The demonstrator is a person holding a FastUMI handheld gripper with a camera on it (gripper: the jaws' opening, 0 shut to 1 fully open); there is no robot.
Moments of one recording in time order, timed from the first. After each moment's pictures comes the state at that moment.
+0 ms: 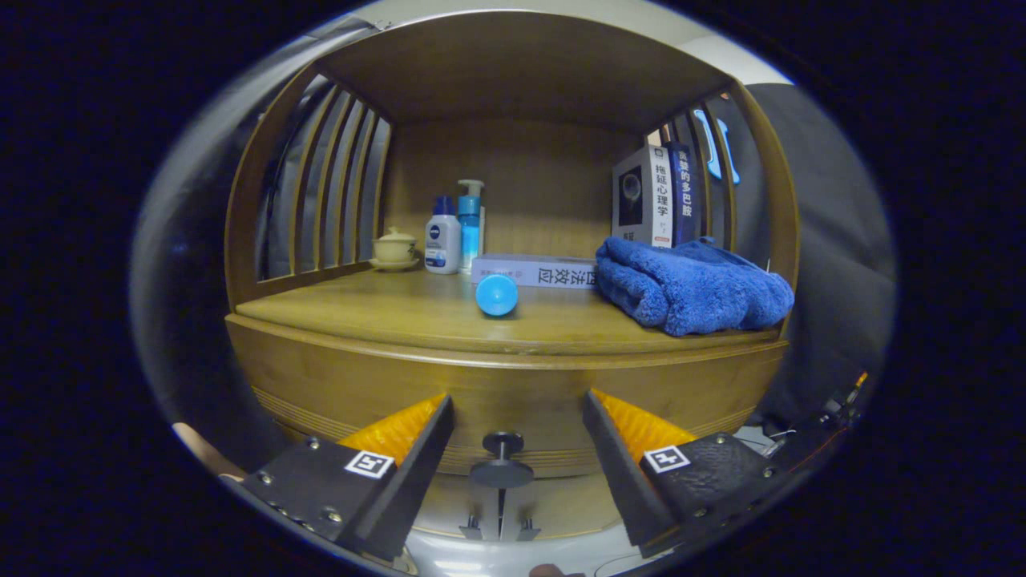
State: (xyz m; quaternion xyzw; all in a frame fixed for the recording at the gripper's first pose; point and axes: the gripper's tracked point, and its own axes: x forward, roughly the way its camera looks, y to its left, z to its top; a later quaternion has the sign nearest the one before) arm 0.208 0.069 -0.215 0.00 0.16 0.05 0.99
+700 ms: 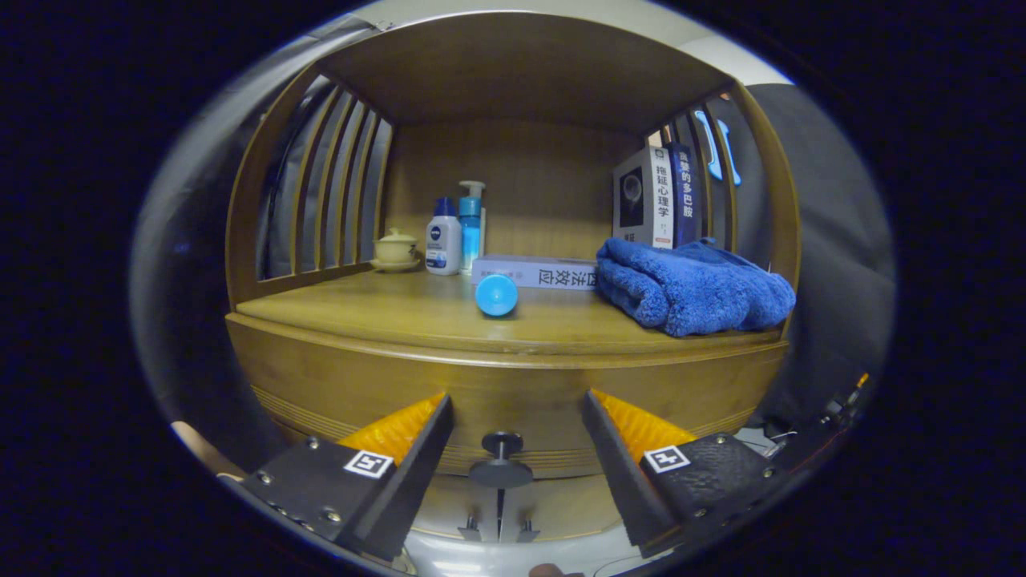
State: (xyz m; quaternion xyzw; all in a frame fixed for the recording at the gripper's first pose) arm 0.209 0.069 -0.216 0.00 0.15 0.05 0.99
